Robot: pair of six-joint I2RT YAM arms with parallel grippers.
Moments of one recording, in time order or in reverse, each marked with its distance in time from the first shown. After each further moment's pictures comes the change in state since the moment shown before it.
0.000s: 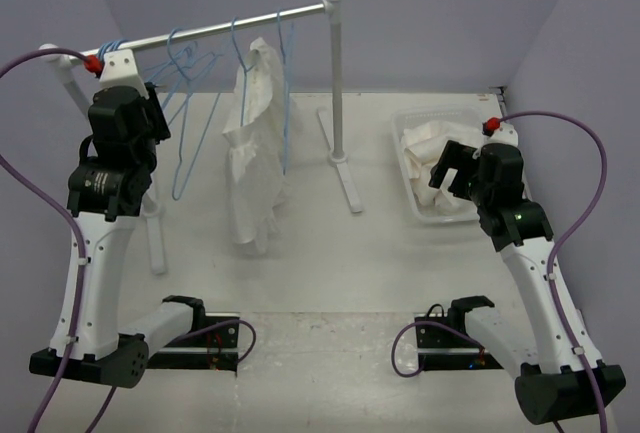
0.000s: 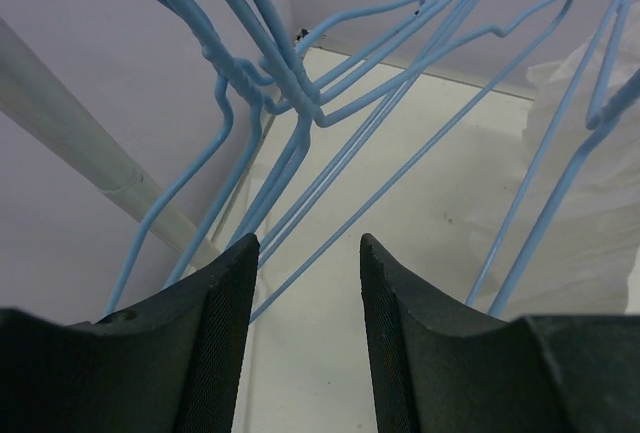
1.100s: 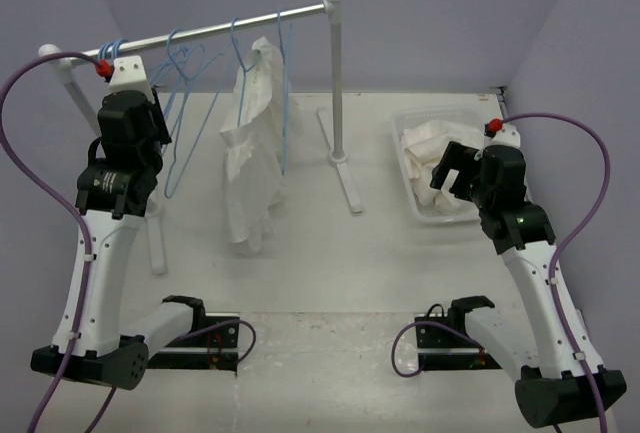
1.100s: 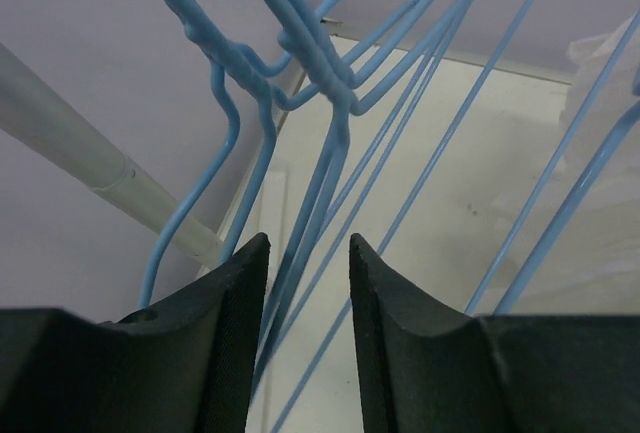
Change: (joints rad) left arm 0.000 -0.010 -0.064 0.050 -0.028 0.042; right arm 0.000 -0.021 0.000 -0.008 0.005 0.000
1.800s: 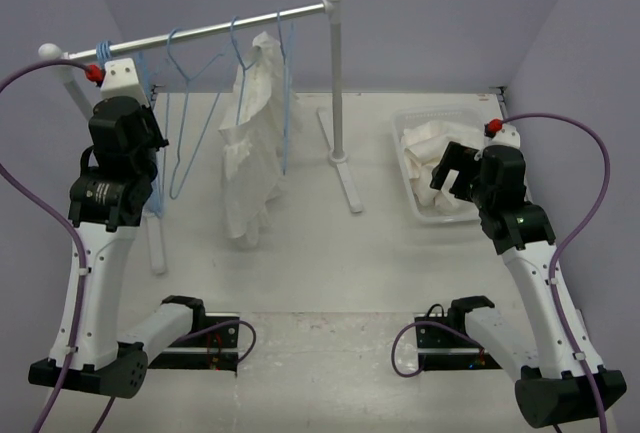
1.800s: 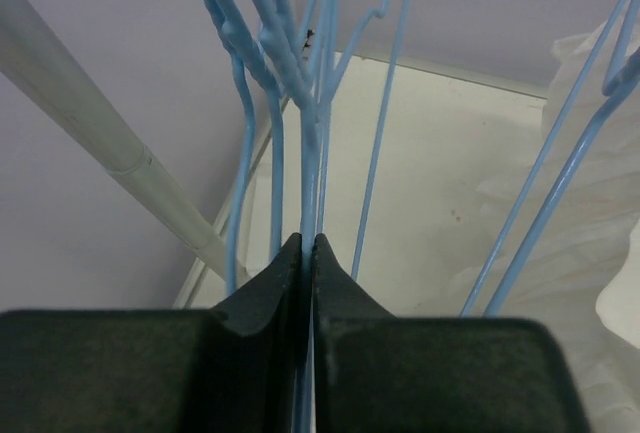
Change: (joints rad) left arm 0.000 -0.048 -0.017 -0.011 0.017 -0.020; right arm 0.000 0.000 0.000 -0.004 0.000 0.000
